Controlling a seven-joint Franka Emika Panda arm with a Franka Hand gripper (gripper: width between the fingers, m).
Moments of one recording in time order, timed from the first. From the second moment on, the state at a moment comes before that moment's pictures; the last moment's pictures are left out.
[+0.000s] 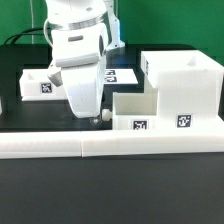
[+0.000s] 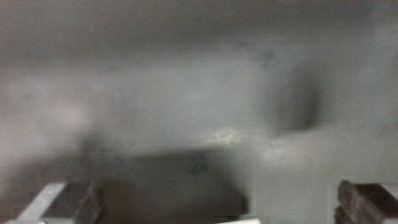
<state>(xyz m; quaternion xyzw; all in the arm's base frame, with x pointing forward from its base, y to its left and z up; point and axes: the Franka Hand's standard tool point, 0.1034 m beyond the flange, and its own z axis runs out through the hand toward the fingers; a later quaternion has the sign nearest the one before) 0.554 -0.026 0.014 -0.74 -0.67 -0.02 0.10</state>
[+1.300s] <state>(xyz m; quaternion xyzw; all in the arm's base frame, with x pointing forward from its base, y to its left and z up) 0.555 -0.025 0.009 -0.72 -0.69 -0.01 0.08</state>
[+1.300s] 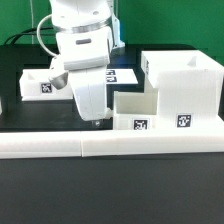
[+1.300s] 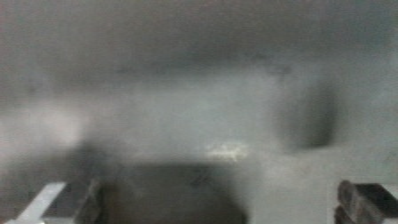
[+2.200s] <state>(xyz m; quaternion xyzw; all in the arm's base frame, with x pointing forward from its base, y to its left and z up) 0.553 -0.024 0.007 -0.75 -0.66 0.00 0.09</state>
